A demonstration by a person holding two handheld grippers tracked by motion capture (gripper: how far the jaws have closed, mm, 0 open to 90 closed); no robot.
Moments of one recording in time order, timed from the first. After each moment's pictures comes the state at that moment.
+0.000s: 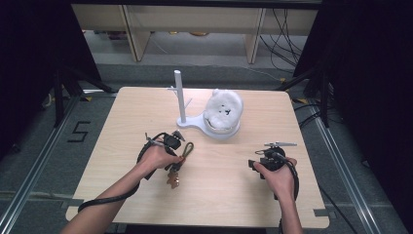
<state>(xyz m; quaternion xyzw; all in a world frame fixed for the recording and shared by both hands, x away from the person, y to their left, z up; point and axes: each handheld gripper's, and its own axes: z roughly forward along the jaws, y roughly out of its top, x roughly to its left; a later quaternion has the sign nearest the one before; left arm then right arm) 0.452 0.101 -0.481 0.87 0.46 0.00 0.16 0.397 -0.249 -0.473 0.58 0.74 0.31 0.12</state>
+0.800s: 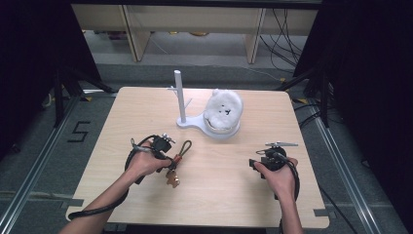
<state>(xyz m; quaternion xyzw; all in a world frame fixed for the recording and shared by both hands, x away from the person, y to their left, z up) 0.433 0.136 -0.471 0.88 0.40 0.04 0.25 0.395 -0.251 -0.471 0.58 0.74 0.31 0.13</state>
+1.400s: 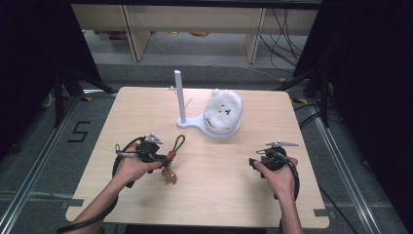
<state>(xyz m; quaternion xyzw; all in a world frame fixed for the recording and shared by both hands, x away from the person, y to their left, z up) 0.416 0.168 -0.468 0.85 0.39 0.08 0.33 0.395 -0.249 -0.470 0.58 0.73 0.33 0.13</state>
